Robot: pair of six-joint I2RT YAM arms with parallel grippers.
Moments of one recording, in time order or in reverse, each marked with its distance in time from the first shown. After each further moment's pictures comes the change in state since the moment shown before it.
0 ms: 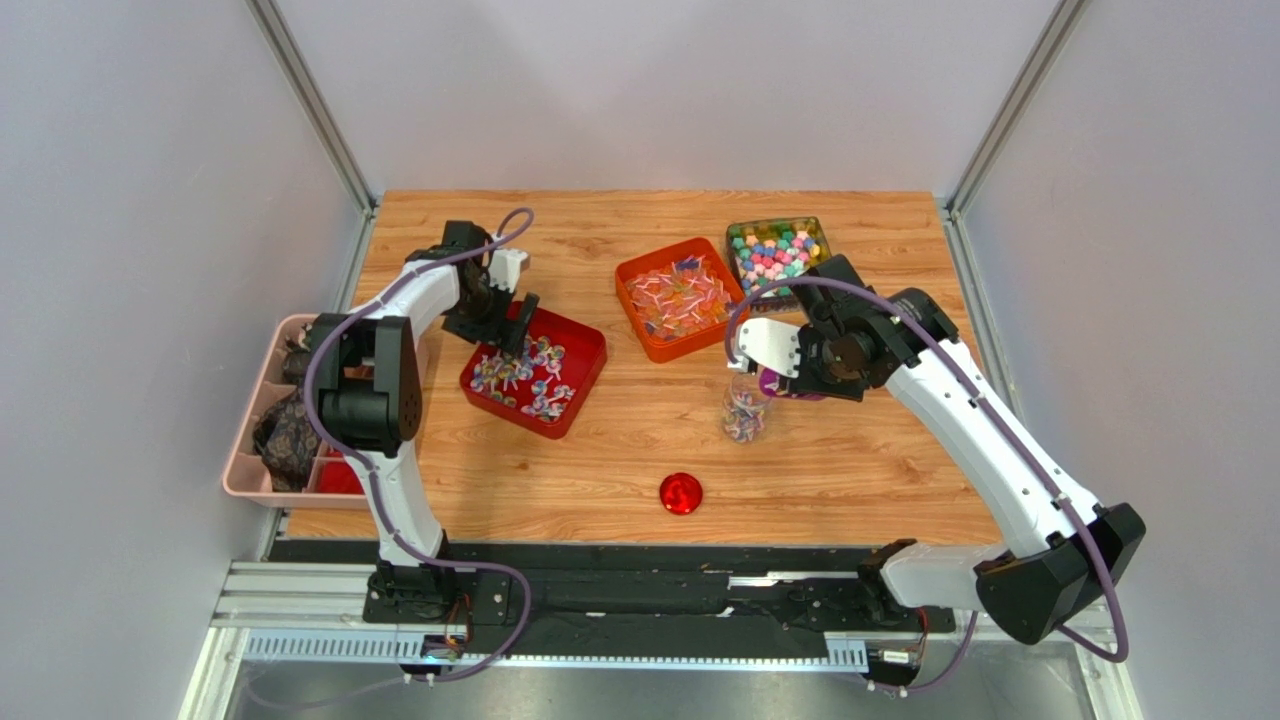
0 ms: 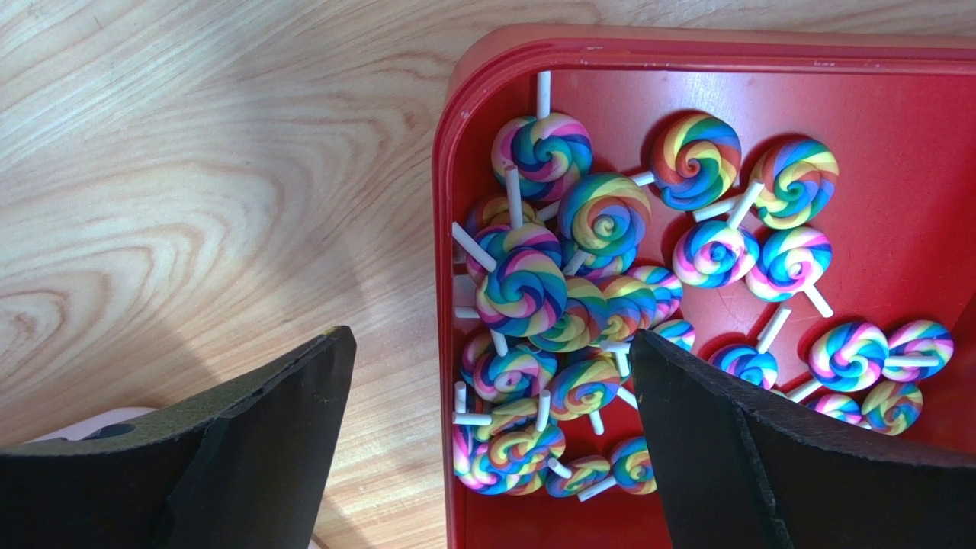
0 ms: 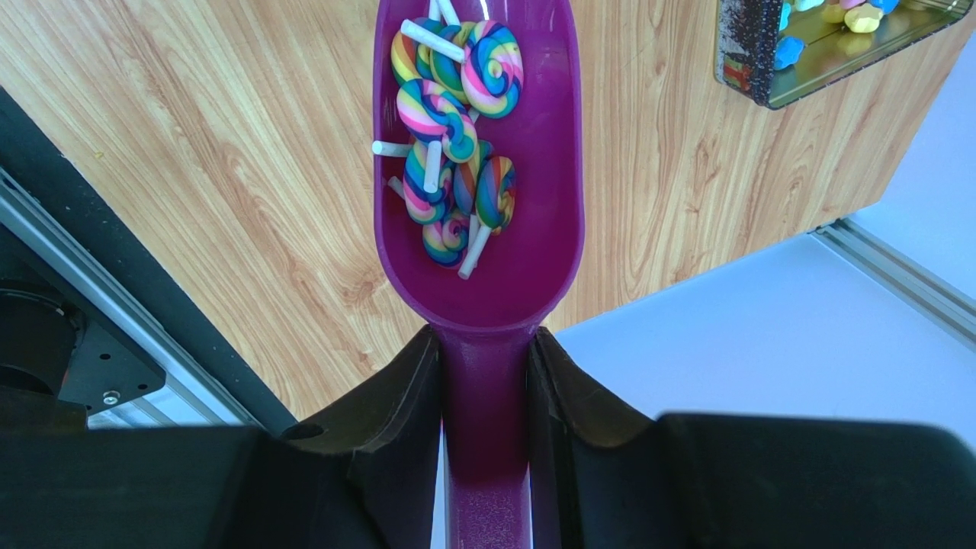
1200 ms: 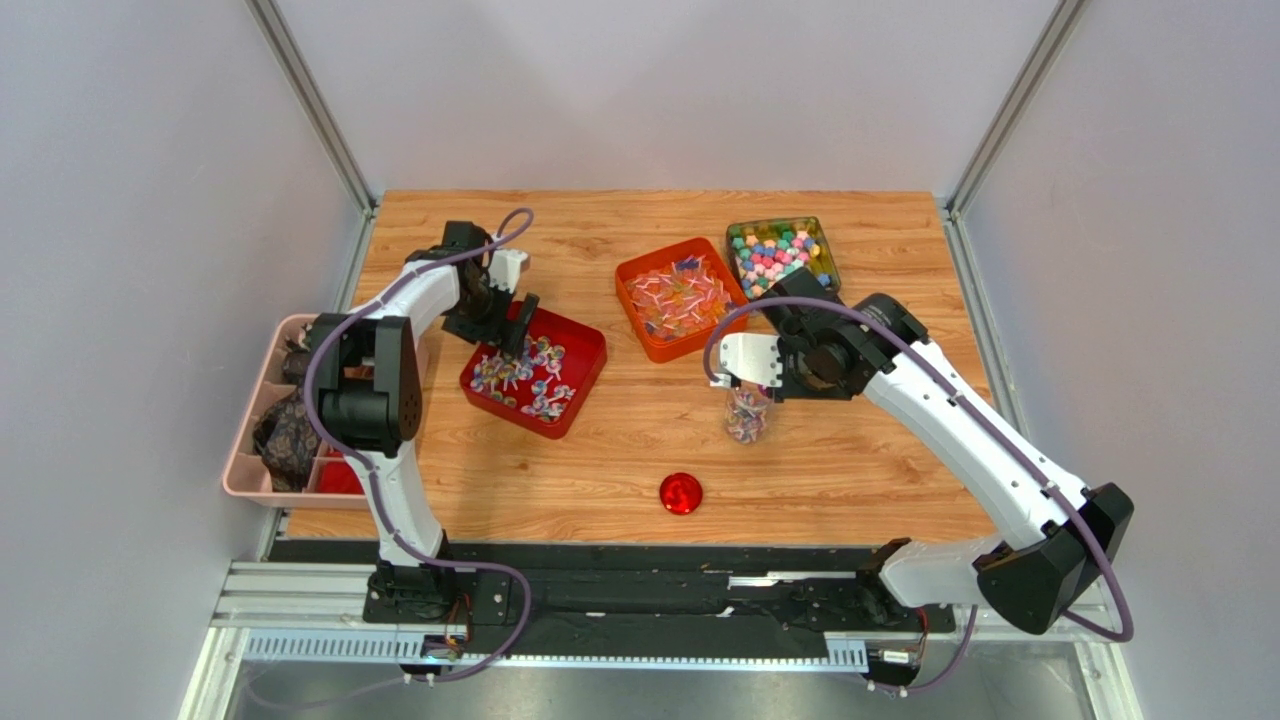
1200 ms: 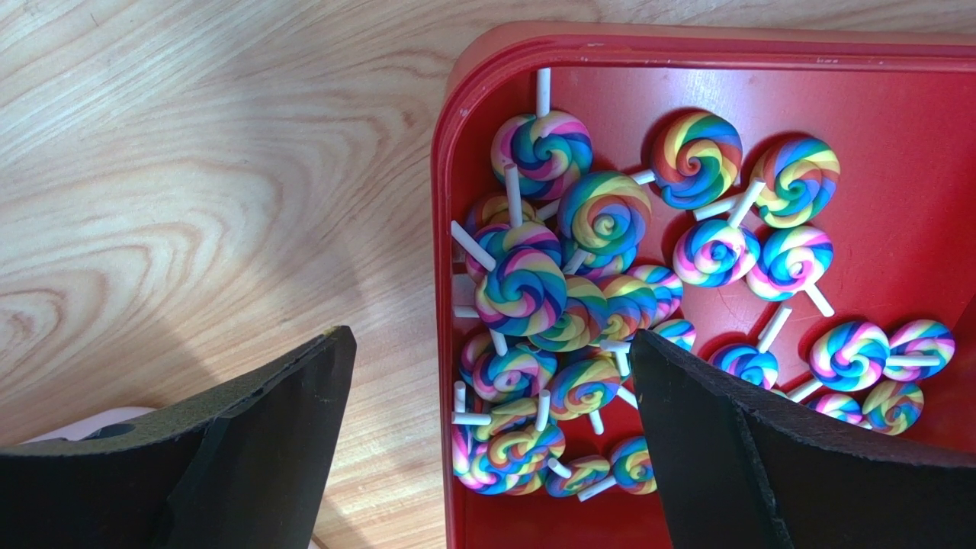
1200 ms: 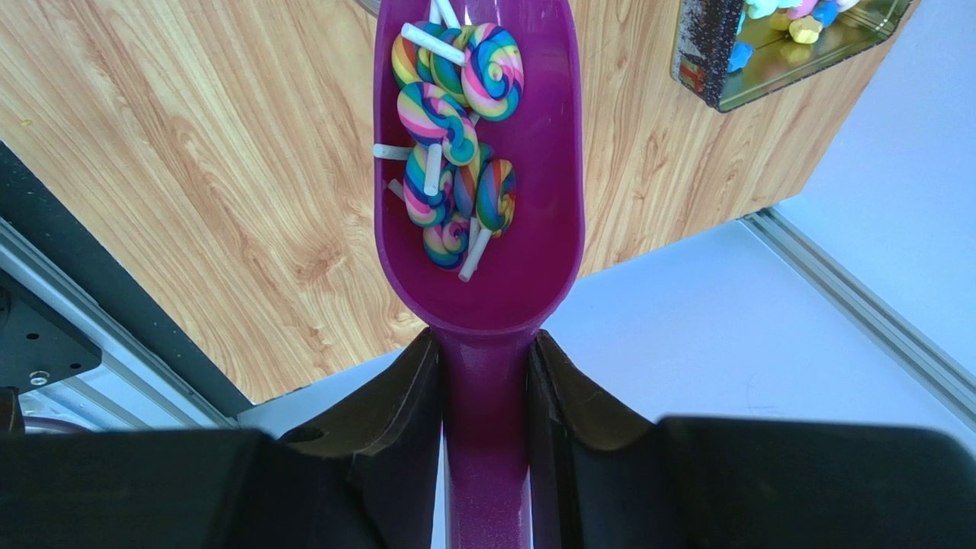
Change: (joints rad) left arm 0.000 0.000 -0.002 0.000 0.000 -0.002; right arm 0.128 0.032 0.000 0.001 0.148 0.005
